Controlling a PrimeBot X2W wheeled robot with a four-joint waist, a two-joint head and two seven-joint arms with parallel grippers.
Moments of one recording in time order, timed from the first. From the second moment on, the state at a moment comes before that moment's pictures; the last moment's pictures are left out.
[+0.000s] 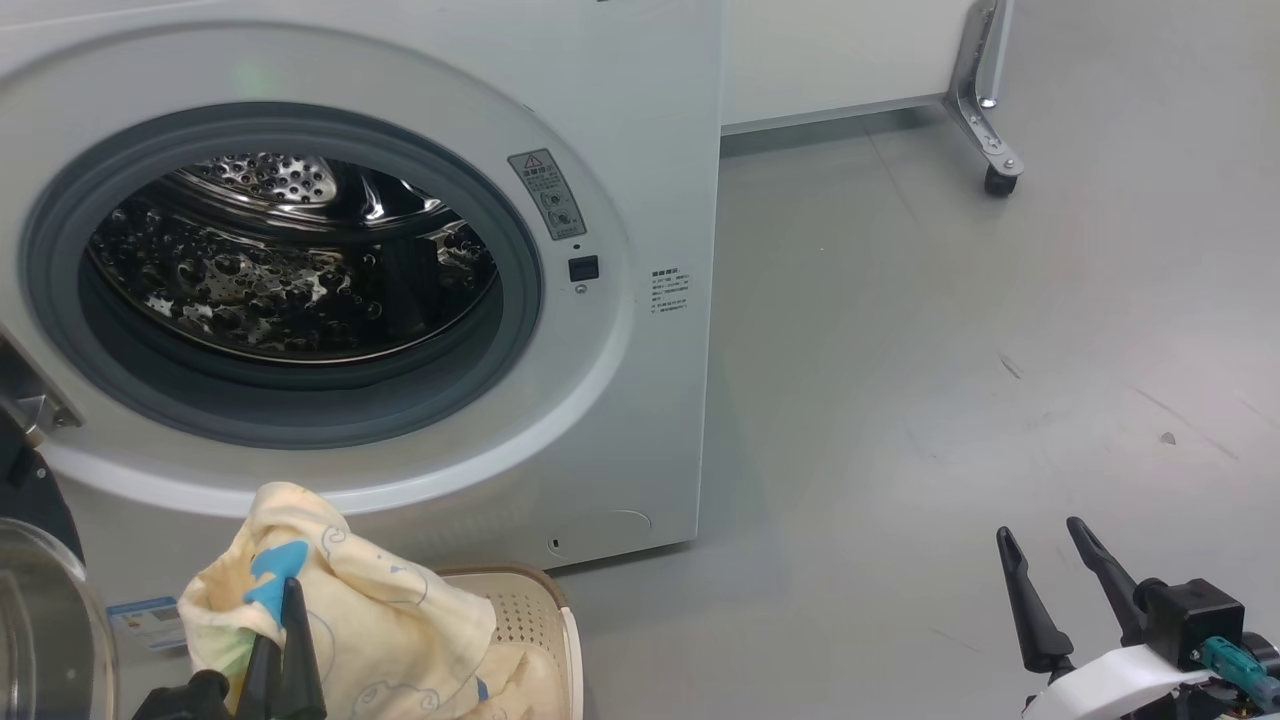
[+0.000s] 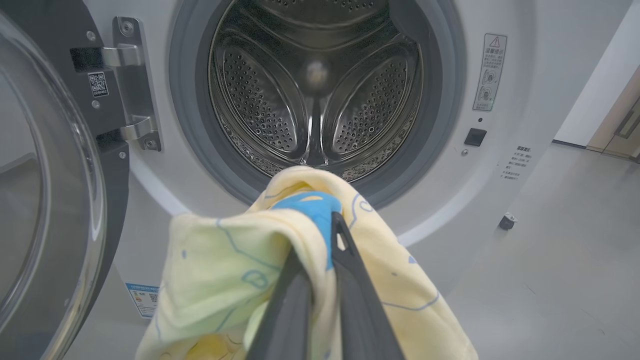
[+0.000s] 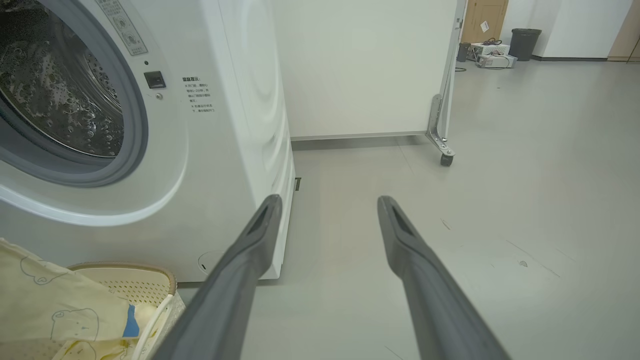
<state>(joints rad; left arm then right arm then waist) 0.06 0.03 -0.16 0.12 -0.32 0.03 -0.25 0.09 -0.17 0.10 0.23 0.25 0.12 -0.26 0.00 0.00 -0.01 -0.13</state>
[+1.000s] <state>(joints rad) -0.13 0.13 -0.05 0.10 -0.30 0.07 -0.21 0.03 -0.13 0.11 0.22 0.26 0.12 -0.26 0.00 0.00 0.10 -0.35</state>
